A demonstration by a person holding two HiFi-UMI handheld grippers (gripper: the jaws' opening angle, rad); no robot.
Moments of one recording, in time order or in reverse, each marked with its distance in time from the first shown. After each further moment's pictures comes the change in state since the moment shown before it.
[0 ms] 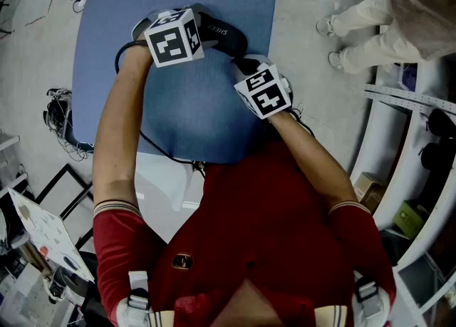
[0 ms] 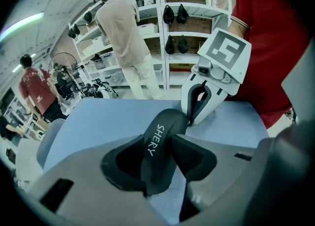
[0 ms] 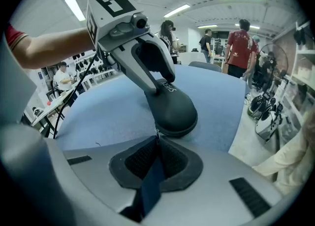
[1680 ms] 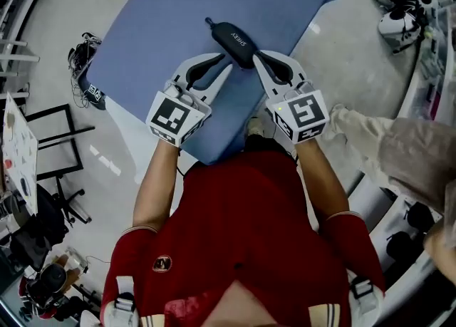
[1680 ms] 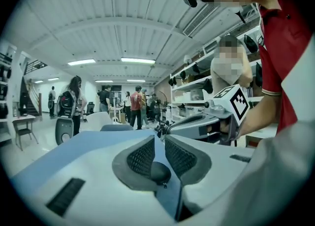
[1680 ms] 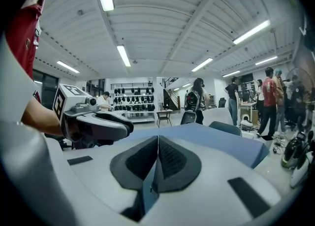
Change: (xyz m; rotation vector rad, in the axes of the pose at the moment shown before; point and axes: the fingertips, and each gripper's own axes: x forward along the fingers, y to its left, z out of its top) left arm -0.108 -0.056 0.096 -0.725 -0.645 0.896; right arm -0.141 -0.029 0.103 -0.243 -0.615 0.306
